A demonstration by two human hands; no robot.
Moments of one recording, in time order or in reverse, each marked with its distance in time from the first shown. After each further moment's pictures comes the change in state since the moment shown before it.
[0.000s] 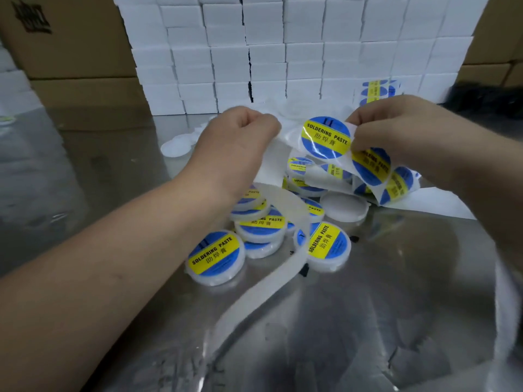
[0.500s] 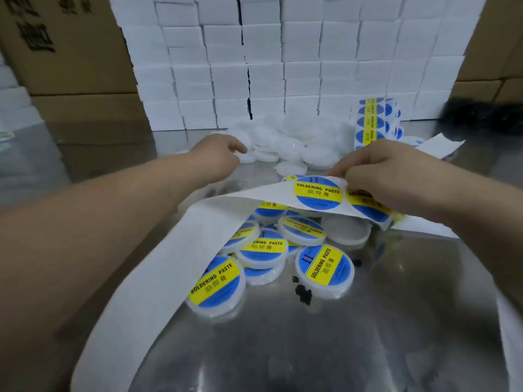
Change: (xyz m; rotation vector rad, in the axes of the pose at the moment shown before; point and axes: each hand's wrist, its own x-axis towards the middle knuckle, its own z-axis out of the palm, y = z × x) left_hand 0.113 -0.077 -0.013 0.680 -0.147 -0.055; right_hand -0.001 0.005 0.007 -0.134 -0.125 -0.089
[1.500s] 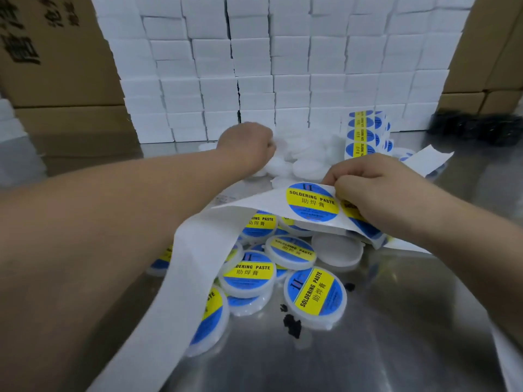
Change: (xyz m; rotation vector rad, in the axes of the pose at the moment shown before) left_hand 0.057 0.051 0.031 0.508 0.210 0.423; right_hand 0.004 0.000 0.006 -0.012 0.154 -0.015
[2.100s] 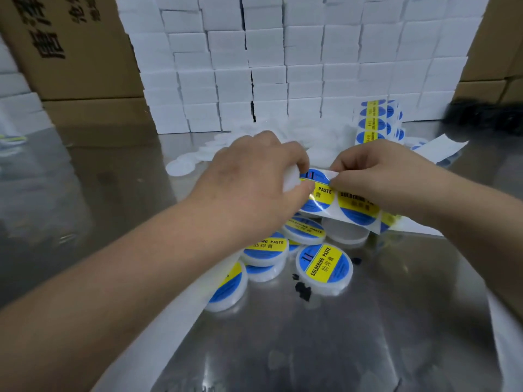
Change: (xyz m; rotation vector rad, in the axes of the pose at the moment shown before) left_hand -0.150 0.055 -0.123 -0.325 -0.078 -0.027; right_hand 0.000 0.001 0.002 0.046 -0.055 0.021
